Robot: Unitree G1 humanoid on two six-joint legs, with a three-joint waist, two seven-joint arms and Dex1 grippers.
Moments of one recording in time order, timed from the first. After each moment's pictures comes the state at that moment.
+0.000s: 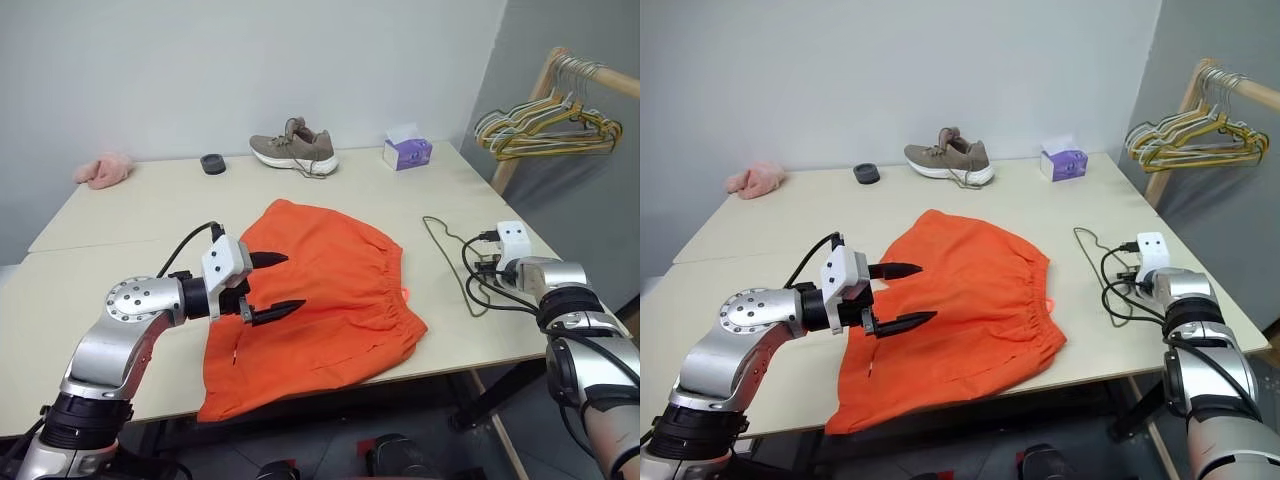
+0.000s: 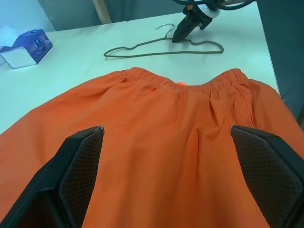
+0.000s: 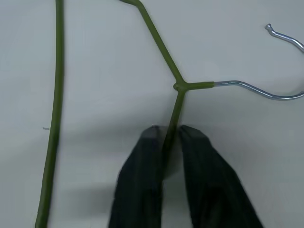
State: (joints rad) left arm -0.21 0.74 0.02 -0.25 -0.40 0.34 -1.03; right arm -0.88 -0.53 -0.06 1.10 0.06 0.54 0.37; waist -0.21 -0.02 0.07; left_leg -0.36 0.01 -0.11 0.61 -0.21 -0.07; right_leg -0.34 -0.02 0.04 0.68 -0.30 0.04
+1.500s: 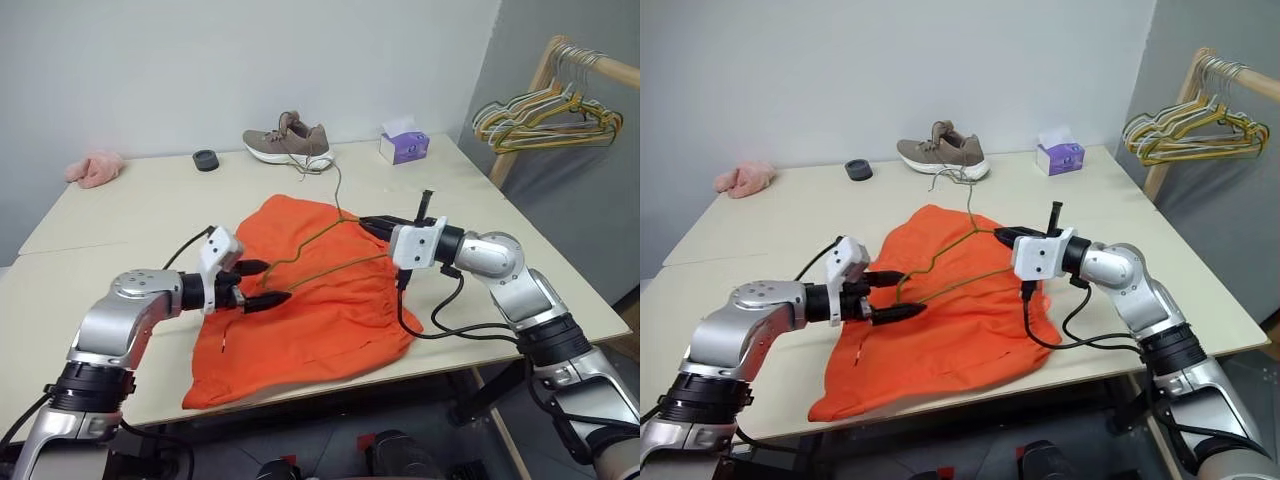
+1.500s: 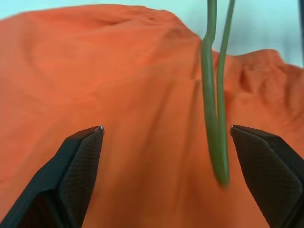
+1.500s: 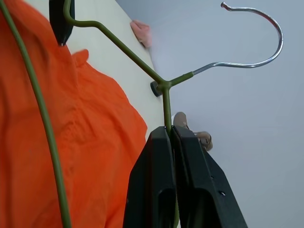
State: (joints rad) left arm -0.36 0.73 -0.04 0.01 -0.43 0.58 -1.06; right arm -0.64 -0.52 0.31 0.11 -0.20 -0.36 0.70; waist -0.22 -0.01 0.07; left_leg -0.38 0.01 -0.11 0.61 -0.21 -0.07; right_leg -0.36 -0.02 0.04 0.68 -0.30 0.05
